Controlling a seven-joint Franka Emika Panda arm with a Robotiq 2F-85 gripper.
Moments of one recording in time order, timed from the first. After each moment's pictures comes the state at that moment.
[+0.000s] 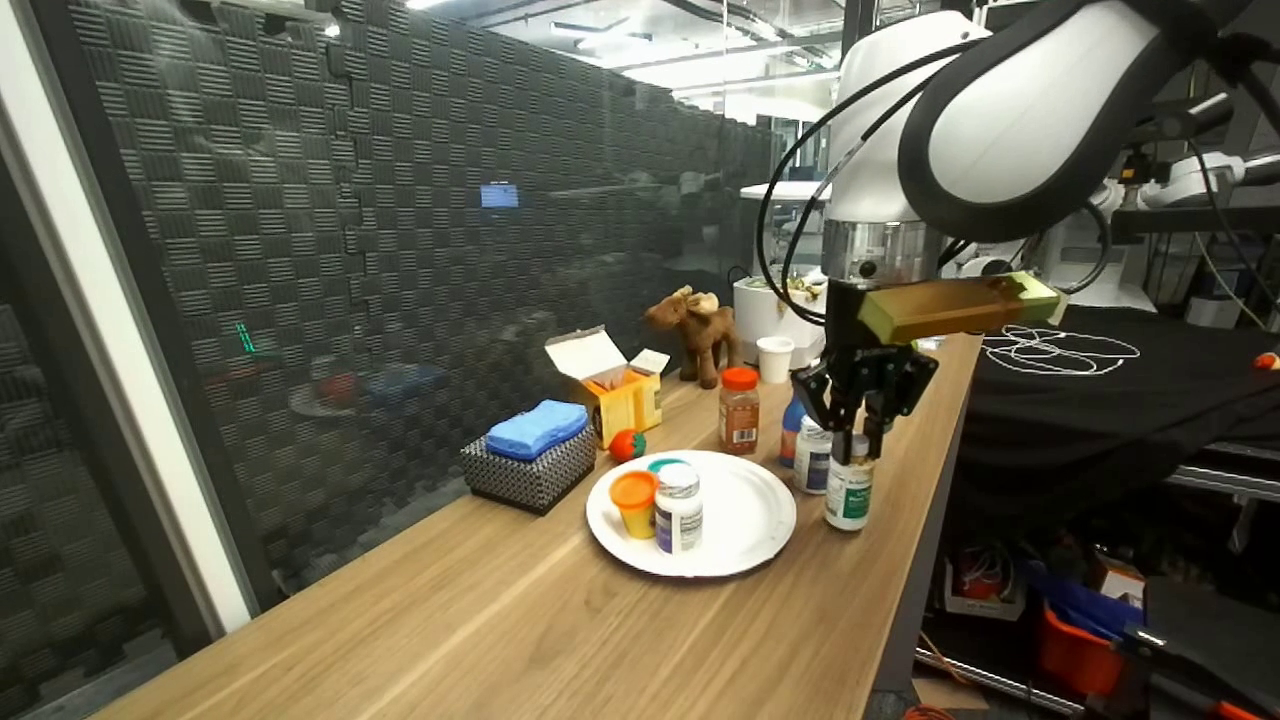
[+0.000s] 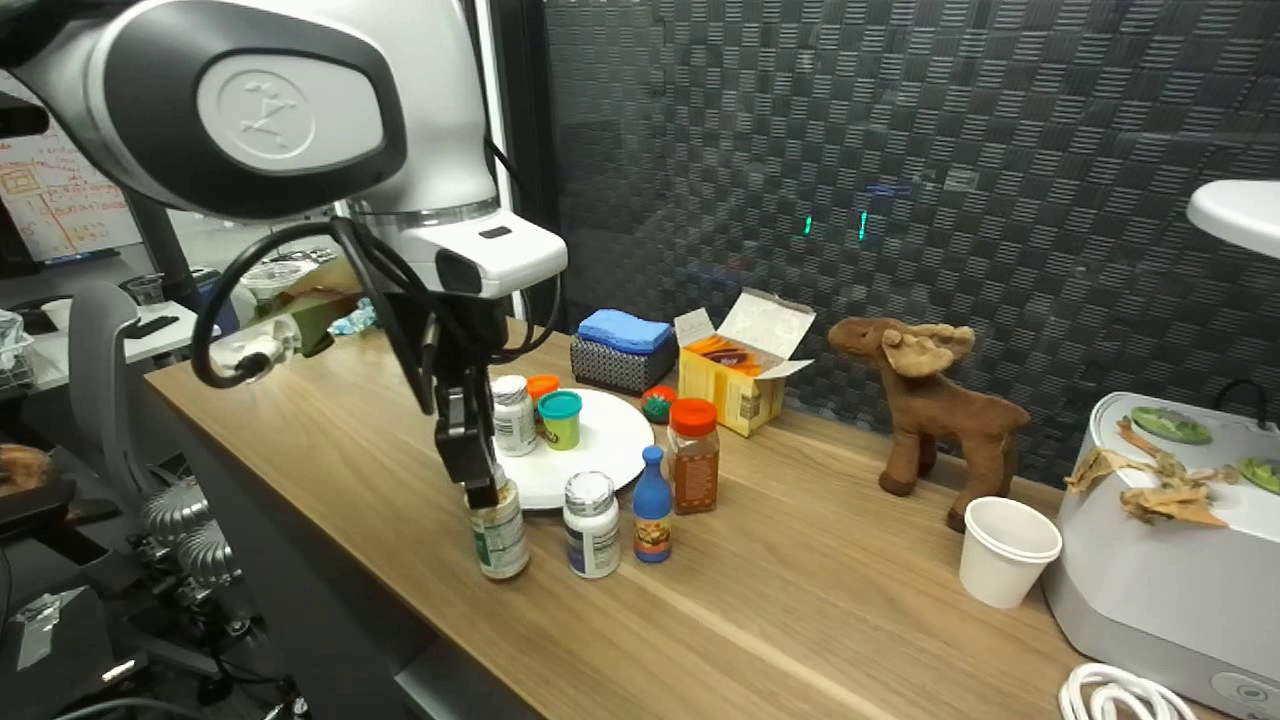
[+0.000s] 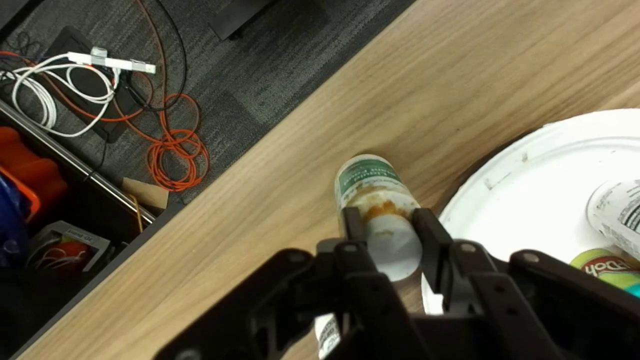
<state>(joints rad) -0.02 -0.06 -0.01 -2.52 -0.12 2.48 0.63</state>
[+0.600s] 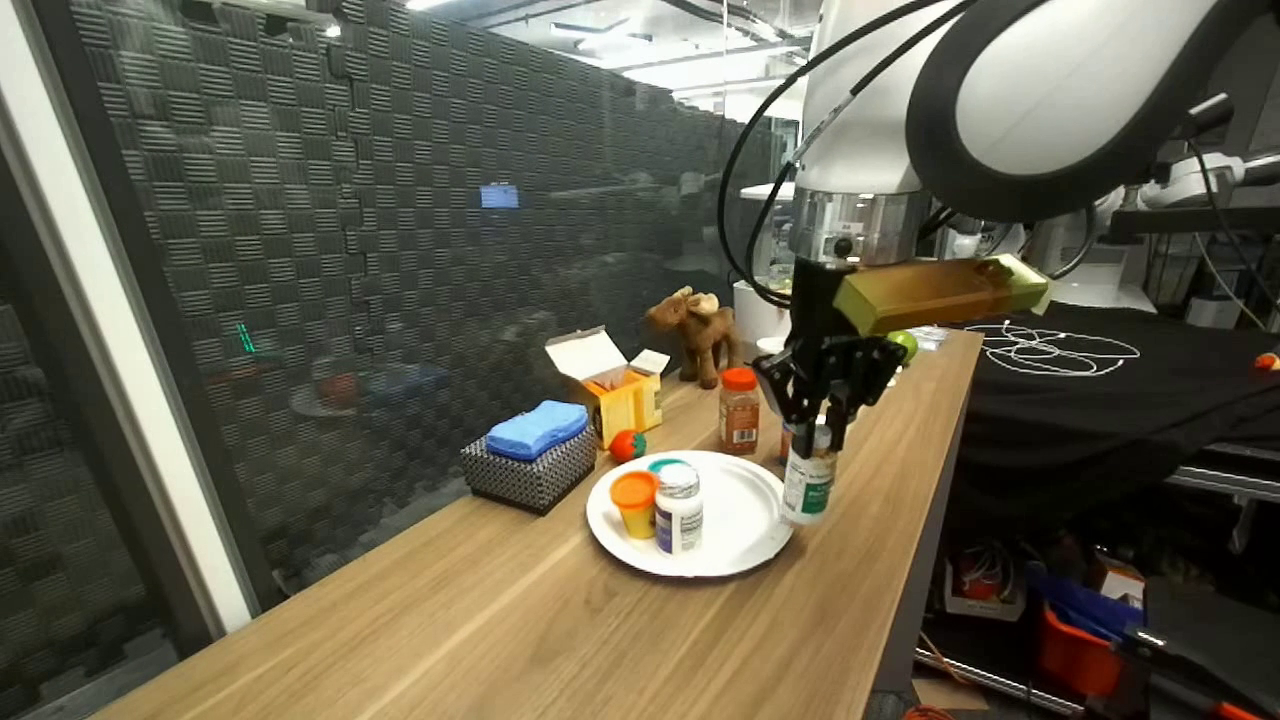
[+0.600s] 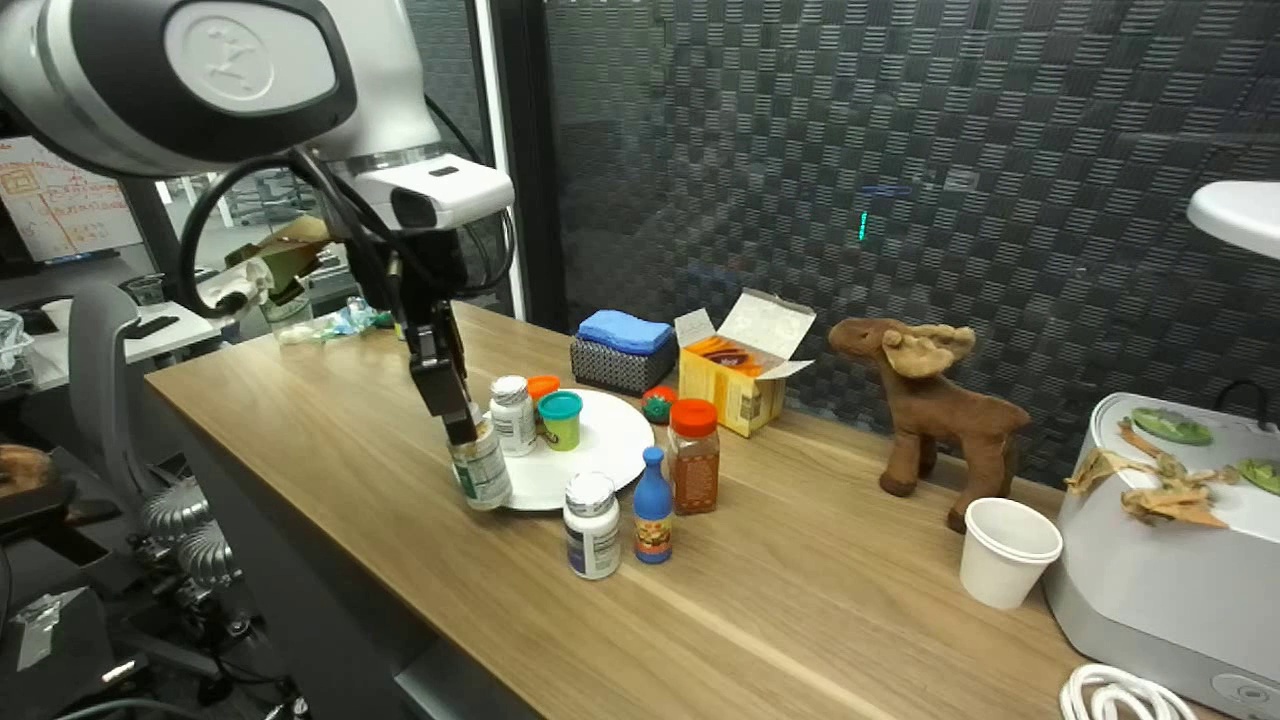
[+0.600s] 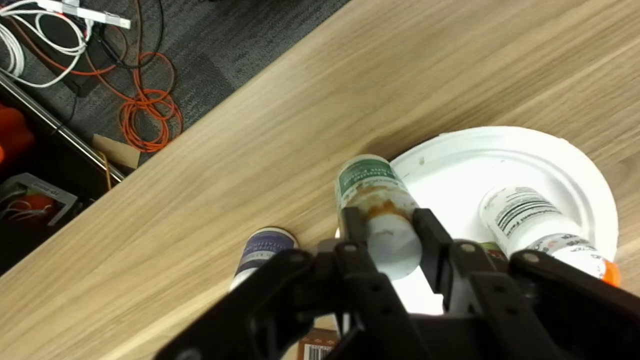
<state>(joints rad) 0.00 -0.10 0.08 -2.52 -0.15 2.49 0.68</state>
